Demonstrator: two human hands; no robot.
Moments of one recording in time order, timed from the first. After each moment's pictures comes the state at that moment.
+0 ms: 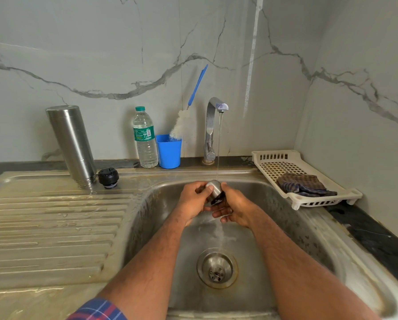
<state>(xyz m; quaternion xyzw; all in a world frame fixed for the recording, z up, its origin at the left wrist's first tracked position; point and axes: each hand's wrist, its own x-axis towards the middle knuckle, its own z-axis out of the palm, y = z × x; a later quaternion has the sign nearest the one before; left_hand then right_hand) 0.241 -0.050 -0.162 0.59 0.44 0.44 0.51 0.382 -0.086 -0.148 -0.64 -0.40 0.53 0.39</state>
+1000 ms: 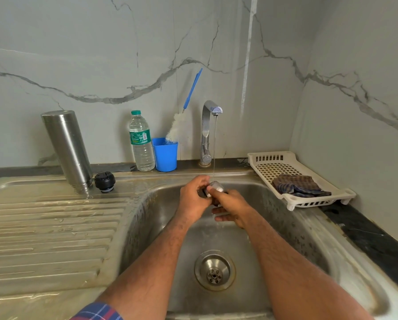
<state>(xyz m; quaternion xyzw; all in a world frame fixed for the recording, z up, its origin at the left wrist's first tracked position) 0.250 -0.055 -0.160 0.70 0.44 0.48 0.31 0.383 -0.085 -0.149 -0.64 -0.42 0.47 0.44</state>
